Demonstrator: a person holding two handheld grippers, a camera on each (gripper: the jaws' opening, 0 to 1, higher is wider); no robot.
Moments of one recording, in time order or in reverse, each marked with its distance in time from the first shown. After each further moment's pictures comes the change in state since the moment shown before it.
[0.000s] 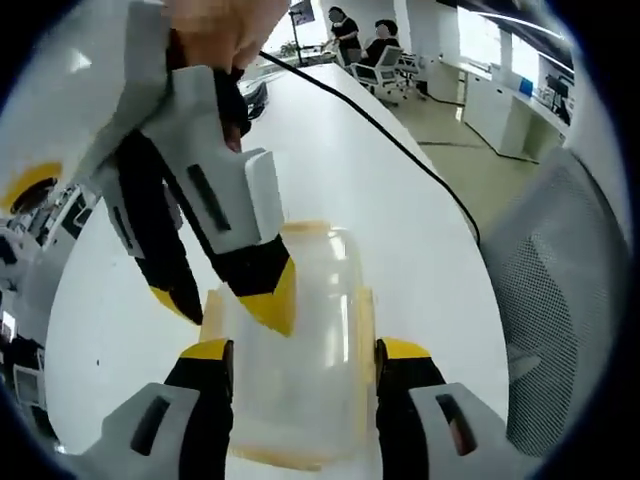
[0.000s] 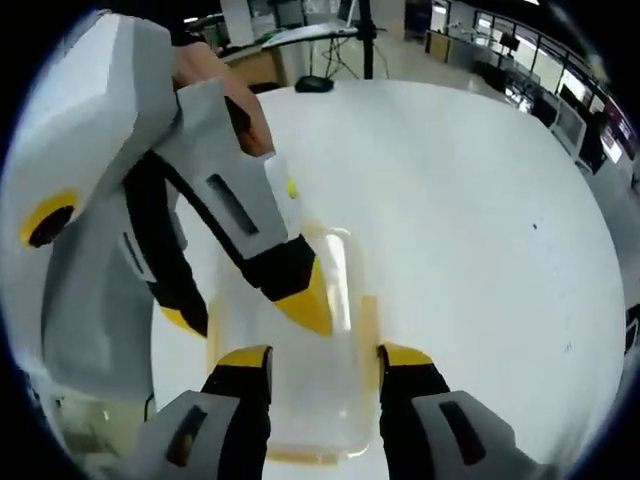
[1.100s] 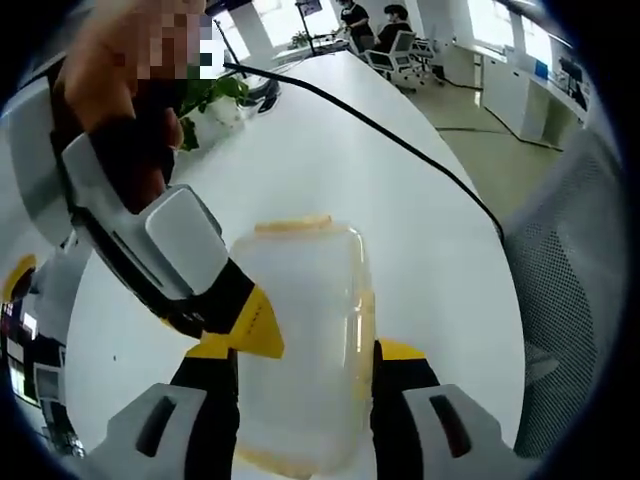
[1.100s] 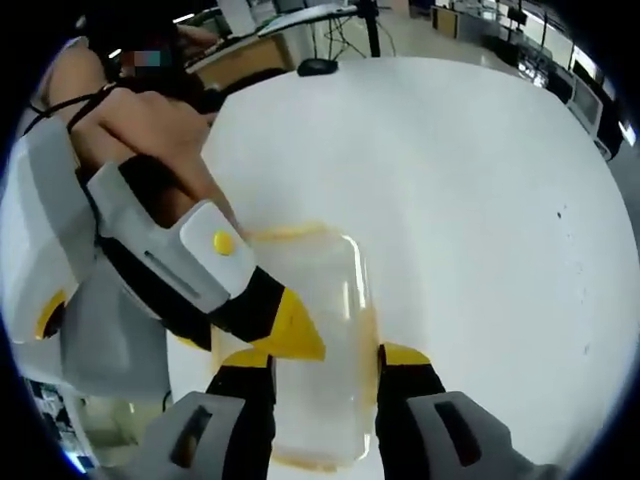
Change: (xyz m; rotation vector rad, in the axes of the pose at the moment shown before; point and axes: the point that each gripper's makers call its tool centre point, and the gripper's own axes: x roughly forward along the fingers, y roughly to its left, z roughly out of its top) left arm 0.004 -0.004 -0.001 0.008 0.043 0.105; right arm 0.011 0.001 0.003 0.058 0.084 0.095
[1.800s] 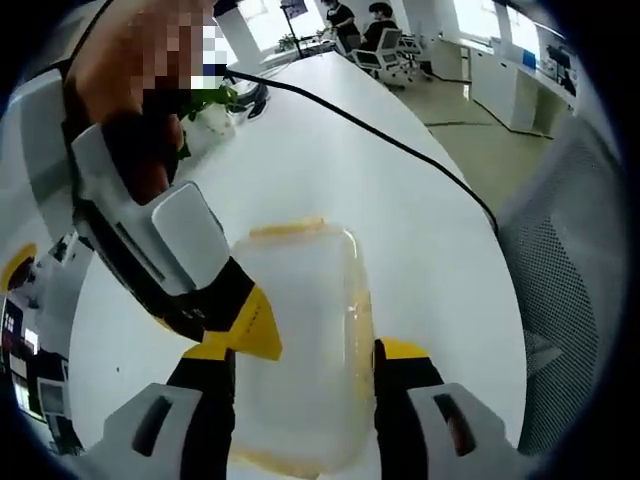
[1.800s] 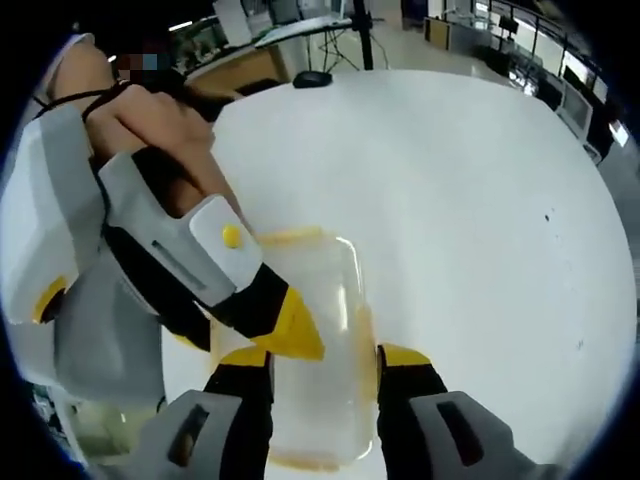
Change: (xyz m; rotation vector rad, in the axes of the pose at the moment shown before) left arm -0.001 0.000 0.003 0.033 -0.016 -0.038; right arm -0.007 -0.001 0.004 -0.012 -0.056 -0.067
